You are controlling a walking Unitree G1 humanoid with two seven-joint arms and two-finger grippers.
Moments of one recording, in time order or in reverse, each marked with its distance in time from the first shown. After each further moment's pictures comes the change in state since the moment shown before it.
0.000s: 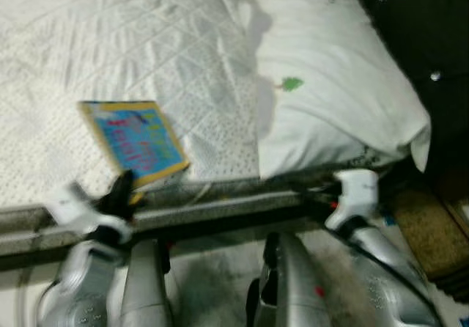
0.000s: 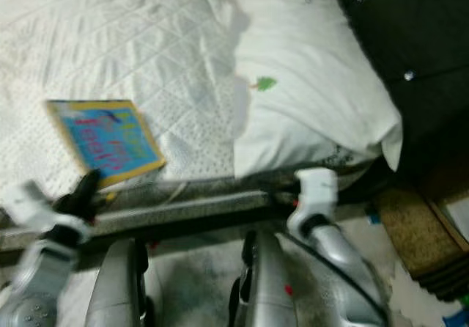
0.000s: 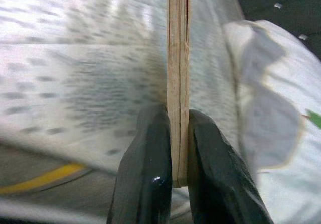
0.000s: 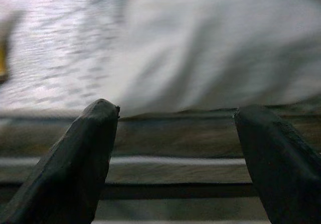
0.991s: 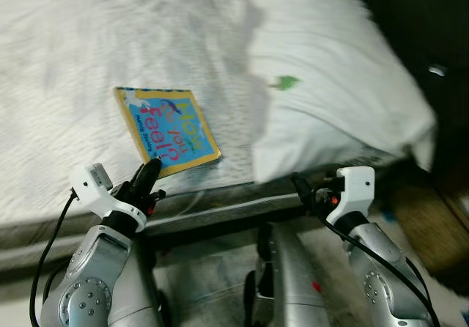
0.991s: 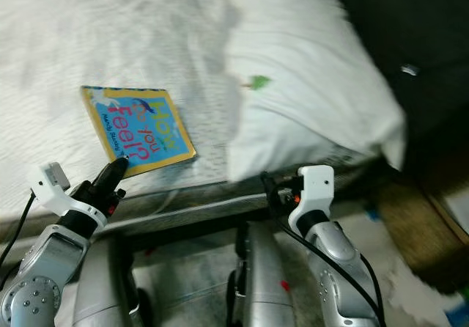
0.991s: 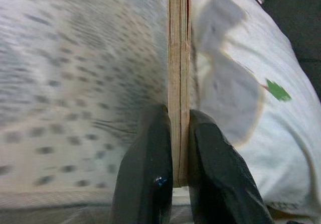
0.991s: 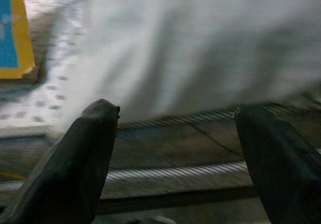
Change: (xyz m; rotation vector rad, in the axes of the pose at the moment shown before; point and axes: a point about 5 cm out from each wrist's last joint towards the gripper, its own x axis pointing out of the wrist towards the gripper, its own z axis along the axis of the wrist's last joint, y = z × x) left arm 0.012 -0.021 -0.001 -0.070 0.096 -0.153; right arm 0.006 0.005 0.003 0.014 -0.020 -0.007
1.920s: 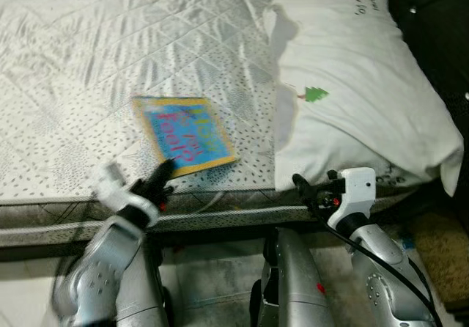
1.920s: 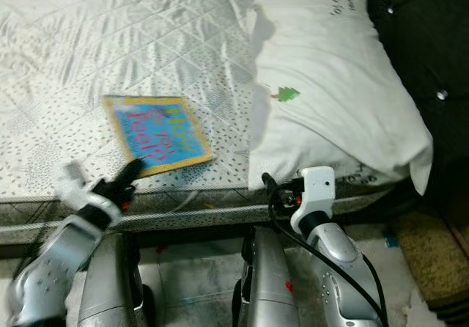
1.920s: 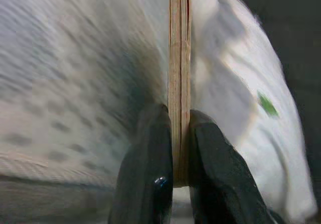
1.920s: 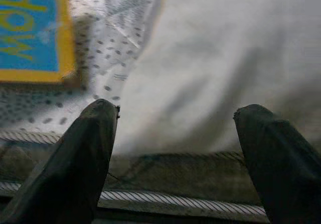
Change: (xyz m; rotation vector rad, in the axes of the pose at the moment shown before) left arm 0.026 -0.001 -0.021 -0.159 0.153 -0.087; right arm -0.001 -0.002 0.001 -0.041 -0.006 0.008
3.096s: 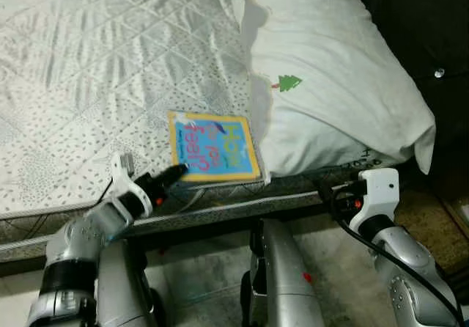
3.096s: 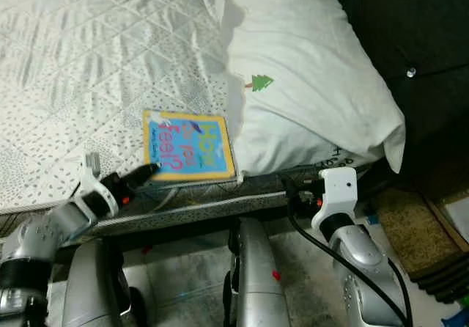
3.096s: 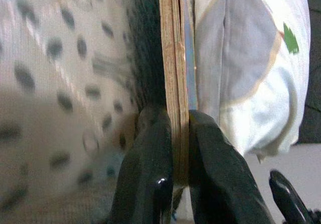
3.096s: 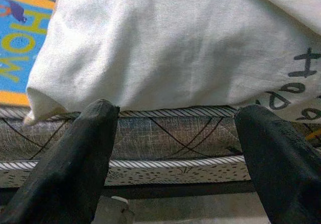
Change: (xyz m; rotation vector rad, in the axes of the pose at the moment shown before) left arm 0.030 0.054 0.027 -0.044 0.234 -0.055; right arm -0.013 -0.024 0.007 -0.057 0.025 -0.054
